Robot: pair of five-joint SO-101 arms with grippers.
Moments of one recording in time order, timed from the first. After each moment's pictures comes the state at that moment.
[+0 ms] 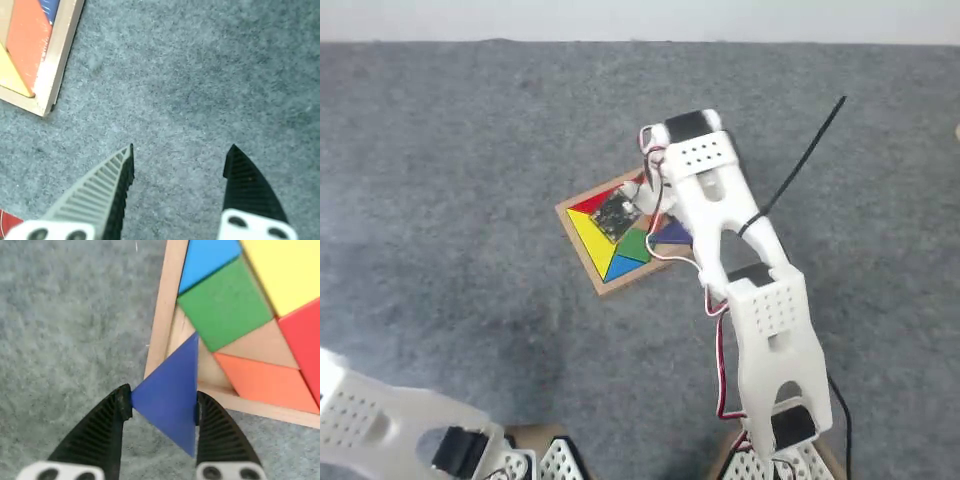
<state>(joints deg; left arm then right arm) -75.8 25.3 -15.8 85.8 -34.1 -25.1 45.9 -44.3 99.9 107.8</state>
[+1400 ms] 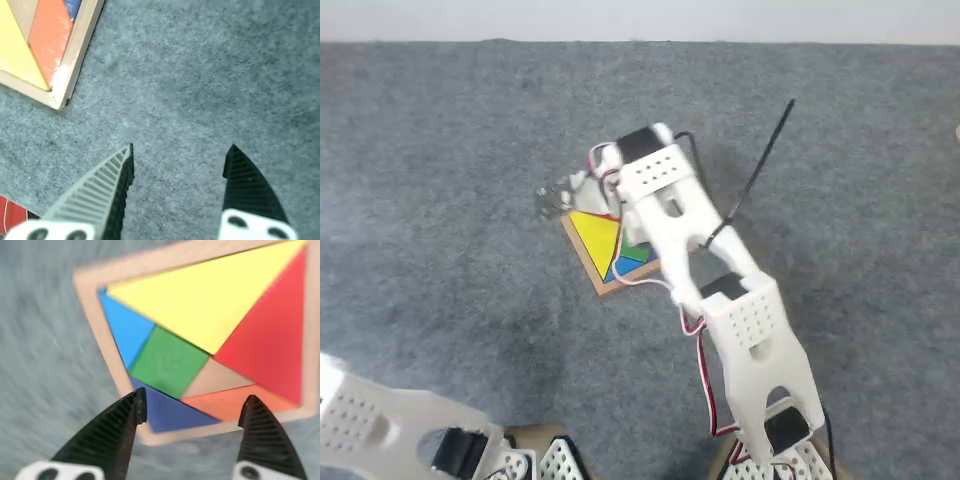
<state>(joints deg) -76.0 24.6 -19.5 88.7 -34.1 -35.9 45.9 -45.9 97.2 62.4</state>
